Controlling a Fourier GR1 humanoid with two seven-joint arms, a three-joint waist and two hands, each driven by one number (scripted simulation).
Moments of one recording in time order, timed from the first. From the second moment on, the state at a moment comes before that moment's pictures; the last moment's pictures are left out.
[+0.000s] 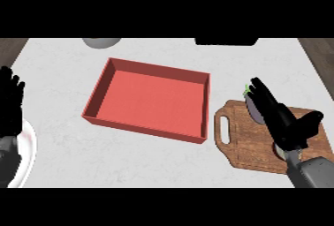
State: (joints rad) left arm -0.21 0.52 0.02 -1.36 0.35 0.45 0.06; right arm -0.20 -0.50 0.34 -1.48 -0.46 -0.17 -0.01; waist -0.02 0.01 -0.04
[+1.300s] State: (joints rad) left arm -0.01 0.48 -0.25 -1.49 0.14 0.34 0.02; right arm -0.03 -0.92 0.07 -1.29 -0.17 -0.02 -0.35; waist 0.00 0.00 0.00
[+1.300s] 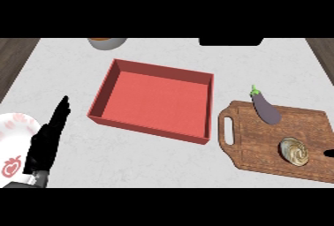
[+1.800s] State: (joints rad) left arm -0.02 0.47 -0.24 -1.51 0.11 0.34 0.05; right arm -0.01 -1.10 0.23 -1.46 -0.01 0.19 -0.08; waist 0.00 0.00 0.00
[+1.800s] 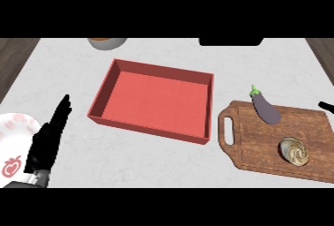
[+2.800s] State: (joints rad) left arm 0.01 0.38 -0.16 -1.55 0.01 0.25 0.09; right arm 0.01 -0.86 0.20 -1.55 0.28 0.29 0.21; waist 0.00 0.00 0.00
